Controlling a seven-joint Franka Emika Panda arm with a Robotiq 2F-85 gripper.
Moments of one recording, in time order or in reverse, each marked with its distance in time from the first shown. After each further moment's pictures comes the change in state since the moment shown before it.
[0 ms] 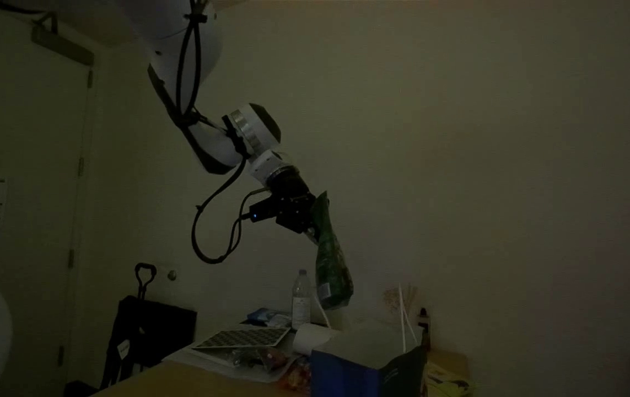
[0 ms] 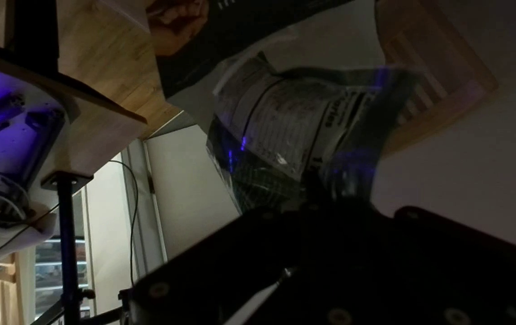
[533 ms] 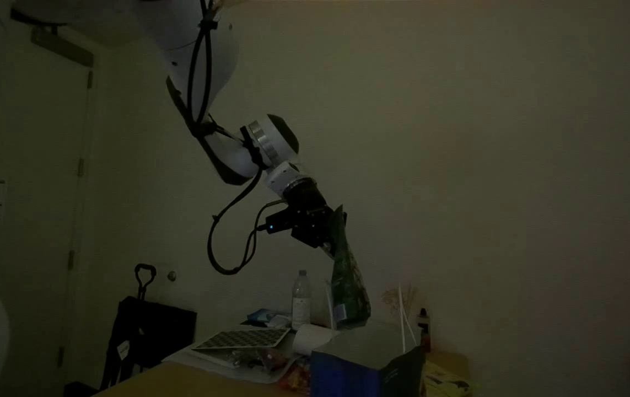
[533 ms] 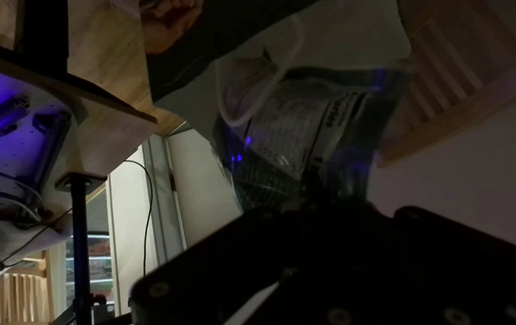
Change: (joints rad) arm -0.015 0.027 -0.077 -0.018 0.019 0.042 0.000
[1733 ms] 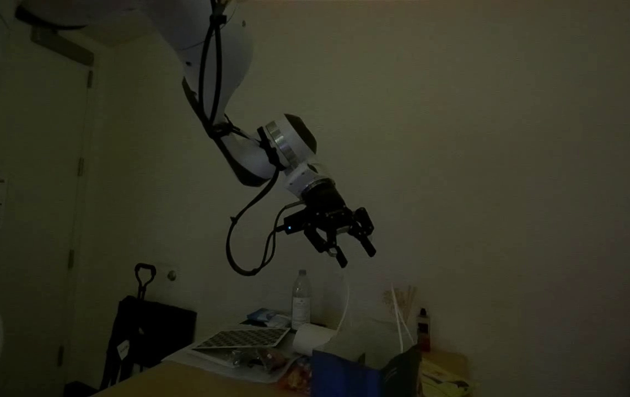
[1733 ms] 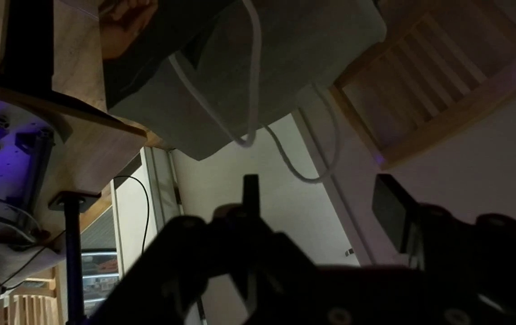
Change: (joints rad) arm -0.027 0.007 -0.049 0.002 -0.002 0.067 -0.001
